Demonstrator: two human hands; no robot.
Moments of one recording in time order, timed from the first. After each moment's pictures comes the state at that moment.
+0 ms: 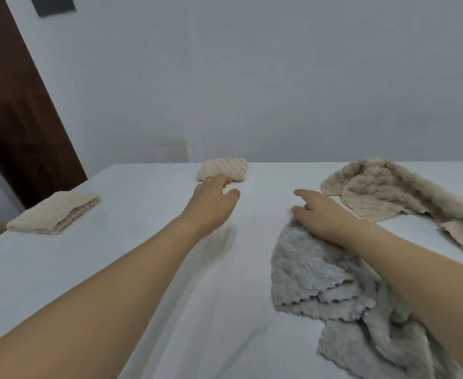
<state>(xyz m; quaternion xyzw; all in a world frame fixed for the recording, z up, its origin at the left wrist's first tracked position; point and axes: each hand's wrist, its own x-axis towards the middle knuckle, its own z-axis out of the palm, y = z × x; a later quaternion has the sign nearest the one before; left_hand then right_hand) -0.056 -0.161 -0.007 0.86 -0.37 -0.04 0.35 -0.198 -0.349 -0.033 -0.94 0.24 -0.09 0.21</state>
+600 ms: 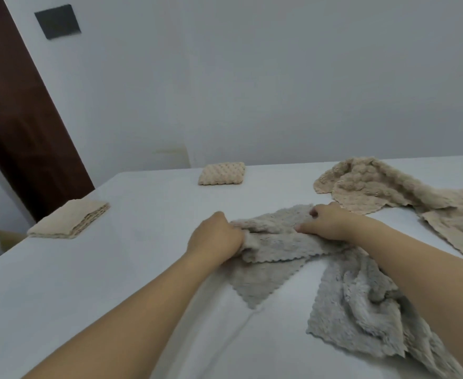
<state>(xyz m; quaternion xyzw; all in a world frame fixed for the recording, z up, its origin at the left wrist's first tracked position) -0.120 -0.140 -0.023 0.93 -0.27 -0.06 0.24 -0.229 -0.358 -0.034 -0.91 0.35 0.04 0.20</state>
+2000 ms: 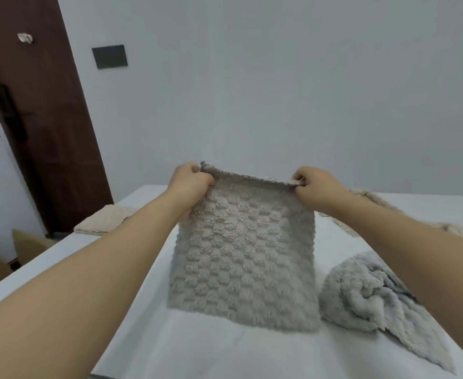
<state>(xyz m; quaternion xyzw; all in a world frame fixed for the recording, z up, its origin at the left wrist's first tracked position) -0.099 -0.042 0.105 0.77 -0.23 -0.04 0.60 -0.239 -0.252 0.095 -0.92 0.23 -0.24 0.20</state>
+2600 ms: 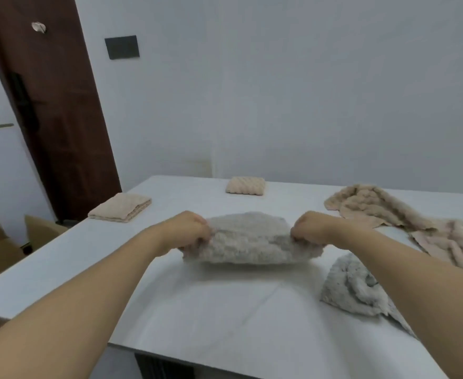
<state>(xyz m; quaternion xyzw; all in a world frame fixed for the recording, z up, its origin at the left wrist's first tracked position) -0.099 0.023 0.036 0.86 -0.29 -0.21 0.36 -0.255 -0.219 0.042 -0.91 0.29 0.01 0.29</state>
